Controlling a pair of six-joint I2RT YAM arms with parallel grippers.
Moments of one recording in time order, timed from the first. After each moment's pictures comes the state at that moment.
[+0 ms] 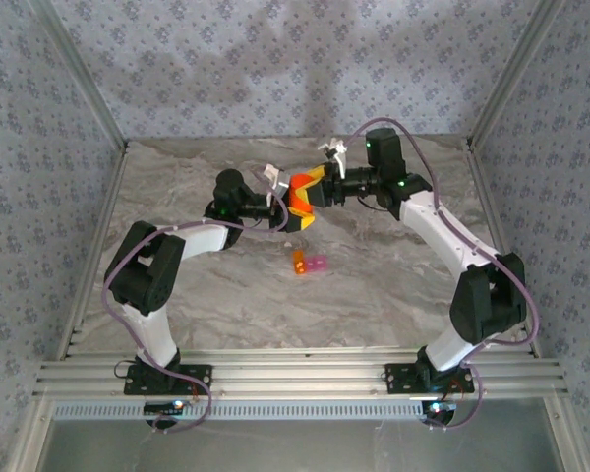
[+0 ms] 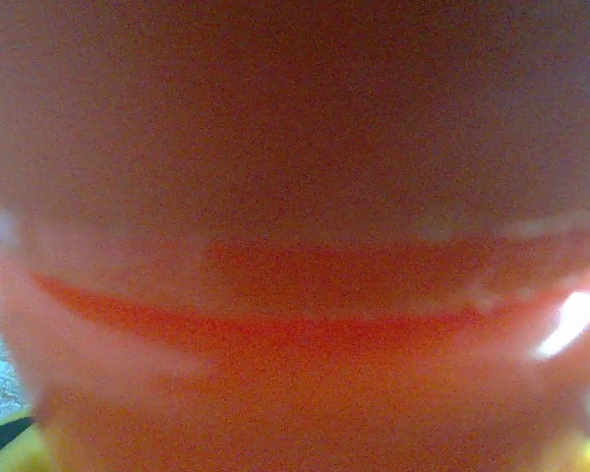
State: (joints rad) left arm -0.49 1.84 1.04 0.90 1.19 -0.30; right arm 0.38 1.58 1.34 -0.20 -1.00 -0.06
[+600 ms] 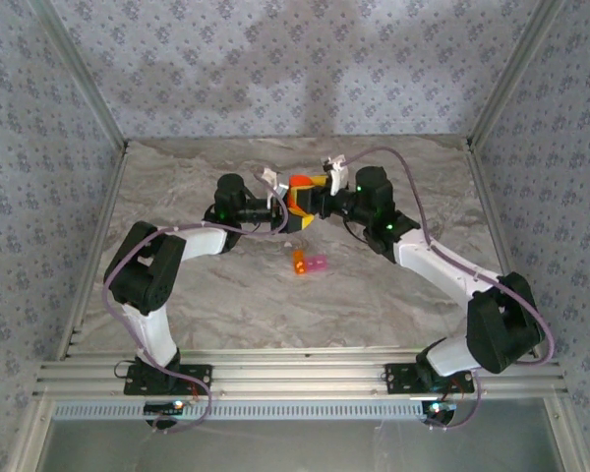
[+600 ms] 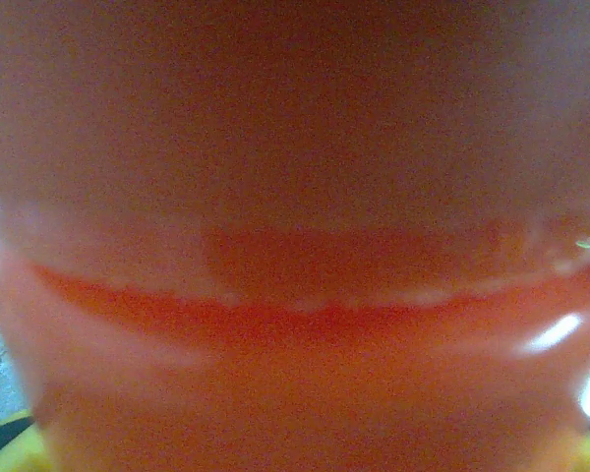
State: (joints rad) left arm -0.48 1.84 0.99 0.85 1.06 -0.26; right arm 0.54 1.43 1.00 0.25 -0.40 0.27
